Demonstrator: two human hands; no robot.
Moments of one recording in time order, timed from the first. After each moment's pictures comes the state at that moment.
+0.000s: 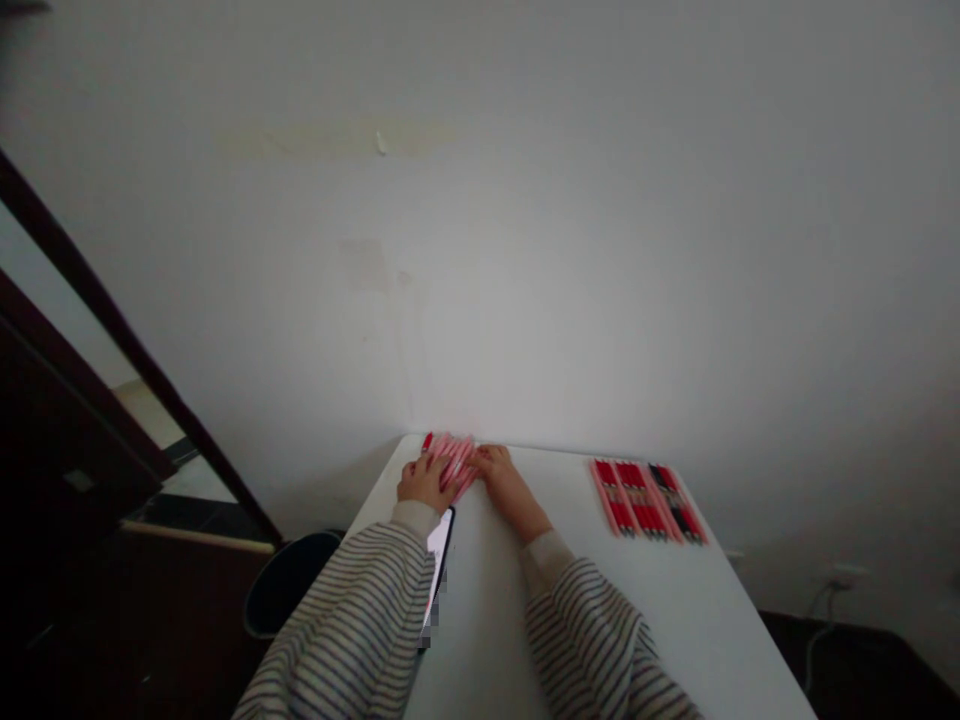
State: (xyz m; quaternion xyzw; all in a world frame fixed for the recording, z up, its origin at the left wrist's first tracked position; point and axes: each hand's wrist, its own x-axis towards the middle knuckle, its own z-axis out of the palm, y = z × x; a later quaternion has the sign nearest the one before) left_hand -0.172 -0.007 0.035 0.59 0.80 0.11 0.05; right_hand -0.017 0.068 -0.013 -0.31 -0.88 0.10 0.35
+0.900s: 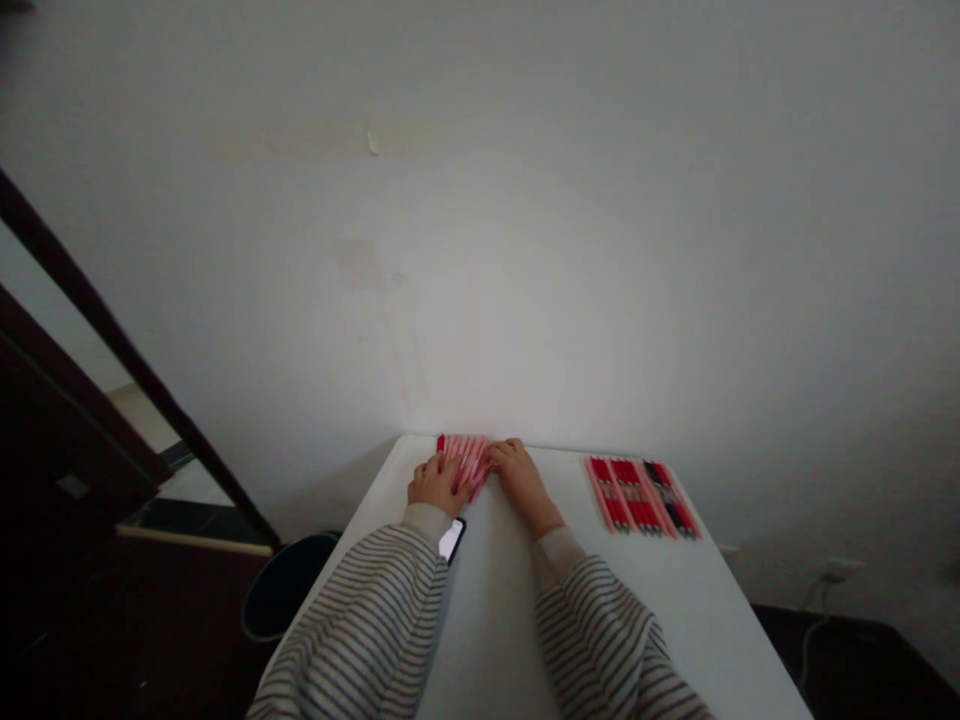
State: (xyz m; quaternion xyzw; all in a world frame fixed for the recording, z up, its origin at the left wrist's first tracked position) left_hand -0.141 -0.010 0.038 0.60 0.79 0.11 0.06; right_hand 0.015 0.068 0.008 -0.34 -0.88 0.05 0.32
